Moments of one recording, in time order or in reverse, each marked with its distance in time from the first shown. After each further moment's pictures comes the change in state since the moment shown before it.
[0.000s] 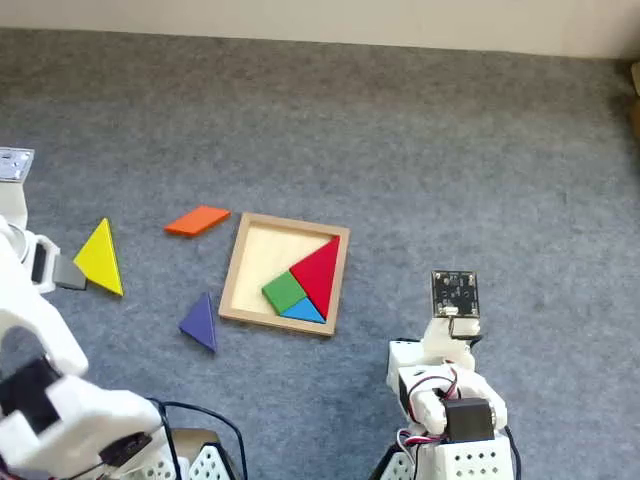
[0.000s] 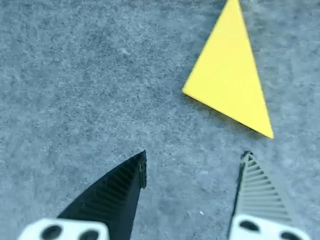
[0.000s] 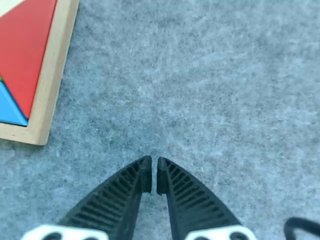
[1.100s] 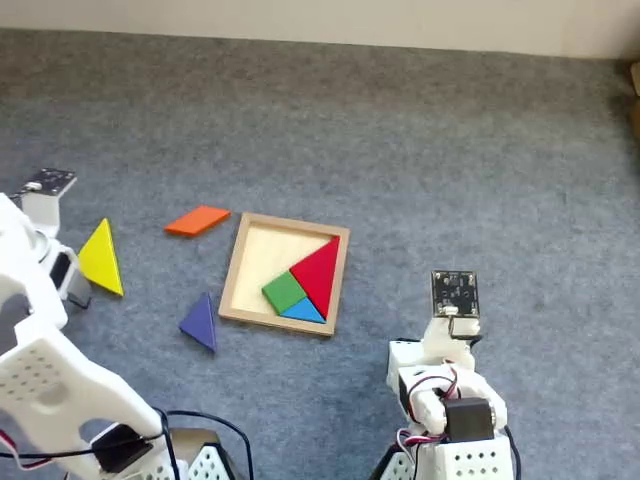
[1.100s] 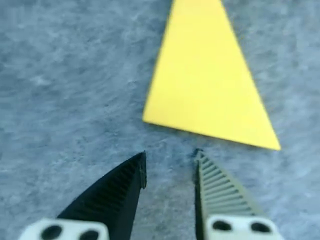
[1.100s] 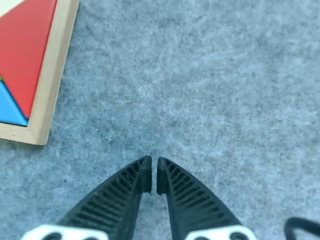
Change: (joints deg) left arm 6.2 30.3 -12.7 1.3 -8.4; right arm 0.0 0.0 0.0 0.0 0.0
